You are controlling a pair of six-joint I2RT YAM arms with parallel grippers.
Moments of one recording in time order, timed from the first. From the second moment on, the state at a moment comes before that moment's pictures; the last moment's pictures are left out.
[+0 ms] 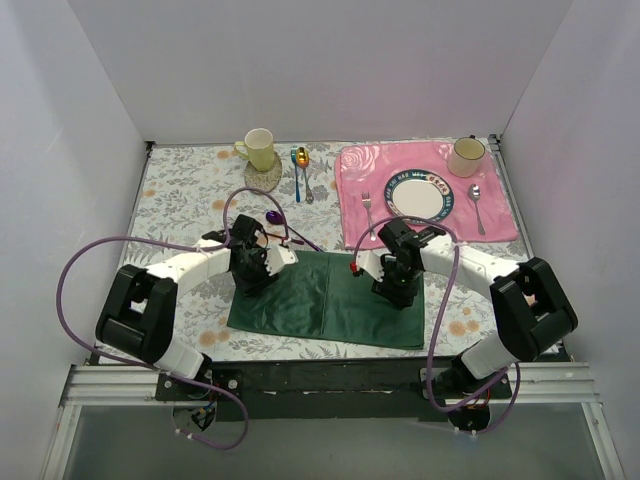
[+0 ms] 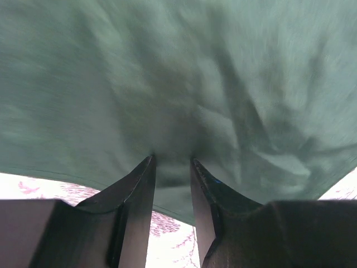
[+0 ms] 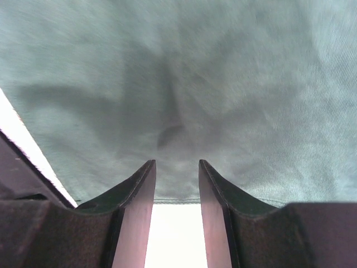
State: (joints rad) left arm -0.40 1.50 0.84 -0.63 0.22 0.74; right arm 0.60 1.51 0.90 -0.84 -0.23 -0.71
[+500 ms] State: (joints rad) left arm -0.46 1.32 0.68 -0.76 0.23 0.78; right arm 0.56 1.55 0.88 -0.81 -0.18 -0.77
